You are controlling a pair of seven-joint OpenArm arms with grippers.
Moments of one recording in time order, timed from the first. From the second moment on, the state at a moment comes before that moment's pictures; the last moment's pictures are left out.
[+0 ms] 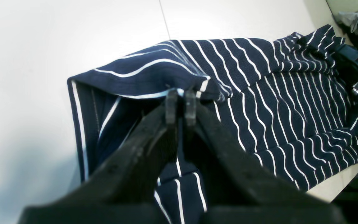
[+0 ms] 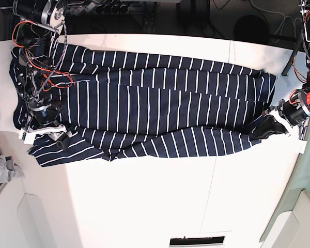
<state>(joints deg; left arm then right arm) 0.1 -30.4 -11.6 70.4 -50.6 -37.7 37.7 13.8 6.5 23.8 43.7 24.5 25.1 -9.0</state>
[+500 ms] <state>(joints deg) 0.1 -30.4 -11.6 70.4 -49.9 -37.7 37.7 13.9 6.2 24.4 46.7 28.3 24.9 -10.8</state>
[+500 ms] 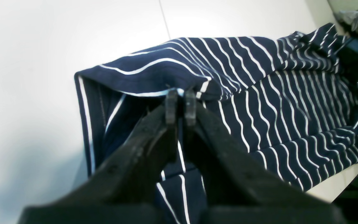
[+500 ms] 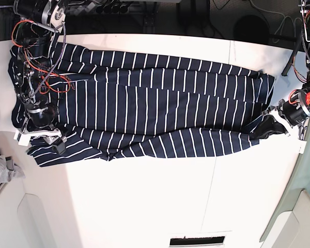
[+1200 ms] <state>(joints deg) 0.1 -30.4 -11.6 70.4 -49.9 -37.7 37.6 13.9 4.4 24.4 49.0 24.0 19.9 -14.3</state>
